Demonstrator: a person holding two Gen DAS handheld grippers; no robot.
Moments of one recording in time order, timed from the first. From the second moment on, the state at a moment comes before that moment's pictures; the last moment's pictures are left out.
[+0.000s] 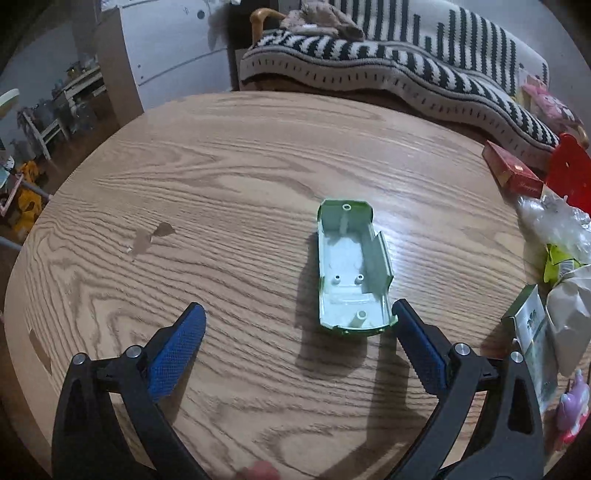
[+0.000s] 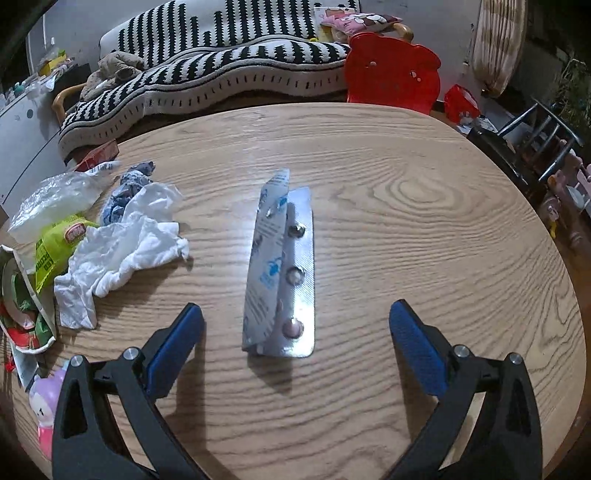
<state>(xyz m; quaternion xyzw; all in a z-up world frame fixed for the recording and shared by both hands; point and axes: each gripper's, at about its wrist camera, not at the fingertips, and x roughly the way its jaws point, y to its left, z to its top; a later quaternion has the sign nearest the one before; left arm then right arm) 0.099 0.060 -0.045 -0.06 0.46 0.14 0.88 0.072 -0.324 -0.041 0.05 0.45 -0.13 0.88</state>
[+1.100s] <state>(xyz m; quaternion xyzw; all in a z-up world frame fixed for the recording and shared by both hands) 0.061 0.031 0.002 -0.03 0.41 0.04 0.91 0.000 -0.333 0.011 0.09 0.38 -0.11 0.91</state>
